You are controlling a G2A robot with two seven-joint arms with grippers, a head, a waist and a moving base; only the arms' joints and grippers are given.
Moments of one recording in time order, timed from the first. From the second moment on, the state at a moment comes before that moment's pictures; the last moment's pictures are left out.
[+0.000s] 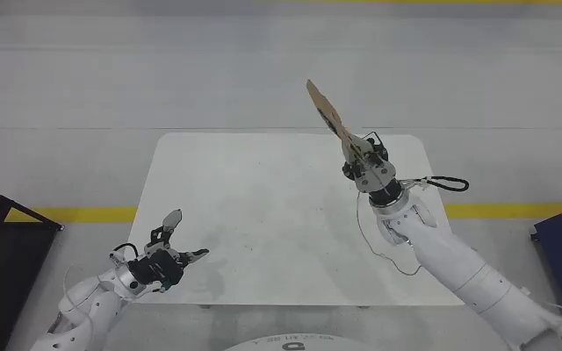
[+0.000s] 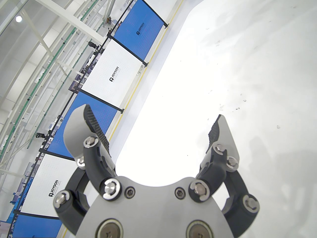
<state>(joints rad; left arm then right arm) 1.97 -0.92 -1.52 -1.77 2.04 -0.21 0.71 -1.29 -0.79 0.93 -1.69 1.85 -0.18 0.99</state>
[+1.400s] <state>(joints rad) 1.97 -0.92 -1.52 -1.77 2.04 -0.21 0.71 -1.10 -0.93 0.87 -1.40 2.47 0.81 0.95</state>
